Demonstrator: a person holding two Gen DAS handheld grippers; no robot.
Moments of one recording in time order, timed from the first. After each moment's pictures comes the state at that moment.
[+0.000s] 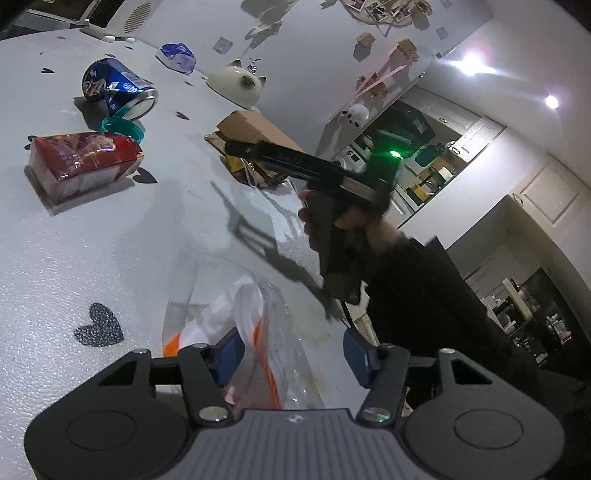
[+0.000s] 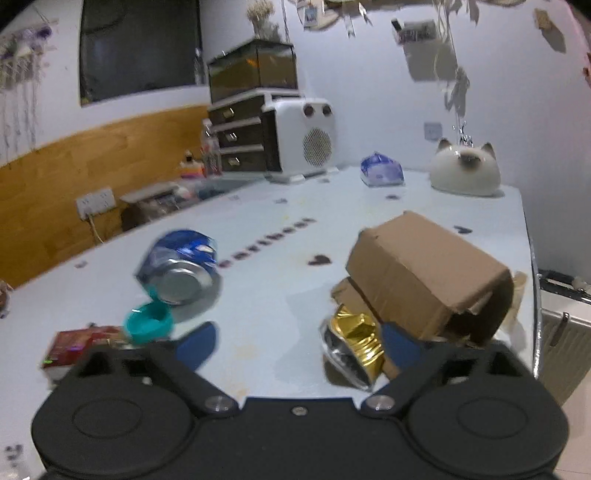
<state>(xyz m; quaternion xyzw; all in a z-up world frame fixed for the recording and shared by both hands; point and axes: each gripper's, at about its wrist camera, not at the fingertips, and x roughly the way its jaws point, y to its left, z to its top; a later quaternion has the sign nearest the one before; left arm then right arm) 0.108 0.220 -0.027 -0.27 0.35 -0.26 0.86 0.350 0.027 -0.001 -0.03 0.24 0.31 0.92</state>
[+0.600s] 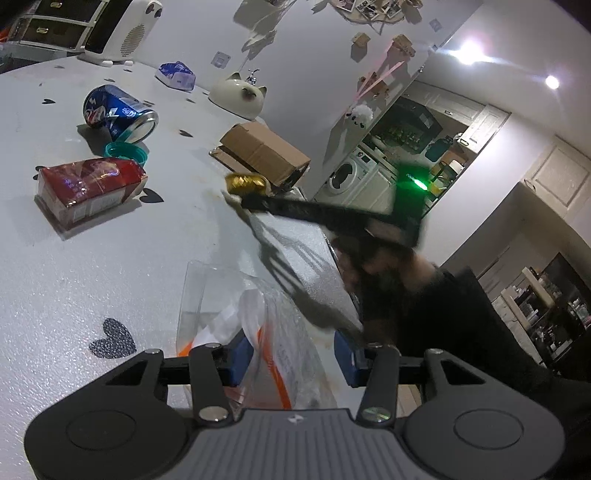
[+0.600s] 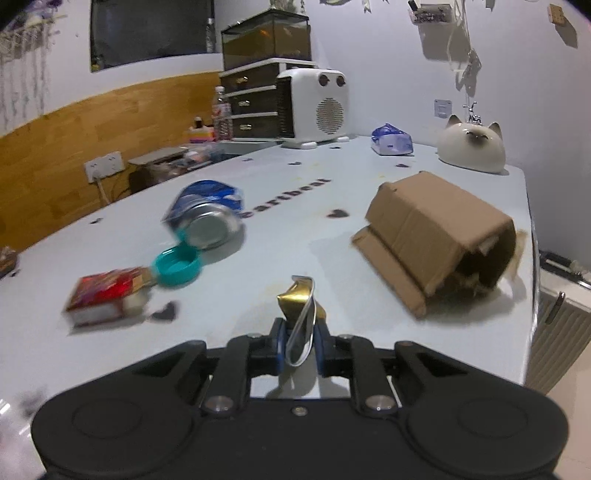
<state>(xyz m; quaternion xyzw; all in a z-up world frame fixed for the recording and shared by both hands) 0.103 0.215 -0.019 -0.22 0.34 -0.24 0.88 0.292 0.020 -0.007 -0.05 0.28 0.33 0.90</state>
